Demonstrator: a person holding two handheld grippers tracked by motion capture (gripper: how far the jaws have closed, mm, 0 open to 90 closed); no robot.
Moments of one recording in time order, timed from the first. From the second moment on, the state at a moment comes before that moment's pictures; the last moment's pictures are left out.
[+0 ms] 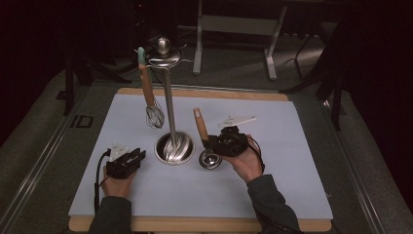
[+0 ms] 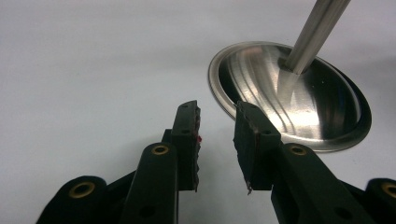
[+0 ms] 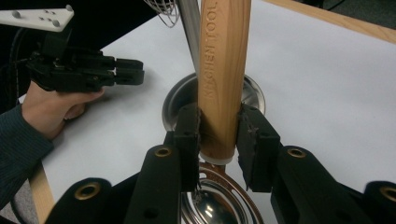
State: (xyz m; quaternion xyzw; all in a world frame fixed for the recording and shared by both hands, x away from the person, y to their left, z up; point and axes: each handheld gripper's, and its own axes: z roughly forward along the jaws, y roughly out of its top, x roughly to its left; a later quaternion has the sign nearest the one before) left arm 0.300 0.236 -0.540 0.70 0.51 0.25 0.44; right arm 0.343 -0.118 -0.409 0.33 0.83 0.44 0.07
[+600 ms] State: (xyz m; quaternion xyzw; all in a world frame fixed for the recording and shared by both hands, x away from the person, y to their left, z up) left arm 0.299 0.236 -0.540 0.70 0.51 0.25 0.44; right arm 0.324 -0.102 -0.337 0.27 0.80 0.53 0.12
